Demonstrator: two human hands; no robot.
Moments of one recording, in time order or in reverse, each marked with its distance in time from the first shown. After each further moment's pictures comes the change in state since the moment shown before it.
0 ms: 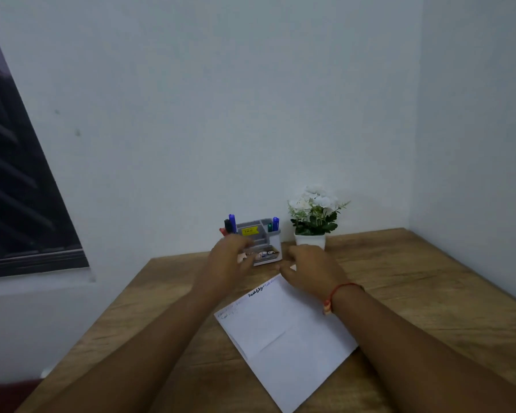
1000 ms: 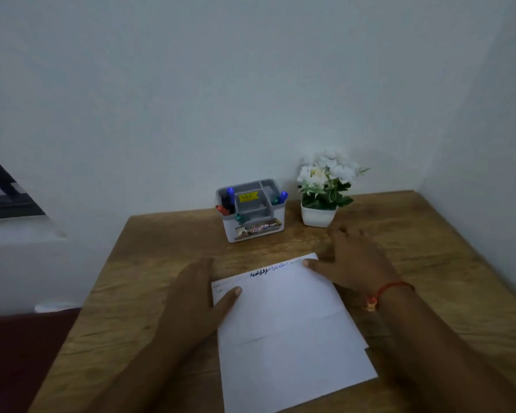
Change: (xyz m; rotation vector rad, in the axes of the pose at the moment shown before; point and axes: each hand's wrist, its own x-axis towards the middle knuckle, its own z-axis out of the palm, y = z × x) left_hand -0.050 -0.058 -0.016 0.052 -0.323 -0.377; right_hand 0.008 0.025 -0.036 -0.237 -0.321 0.360
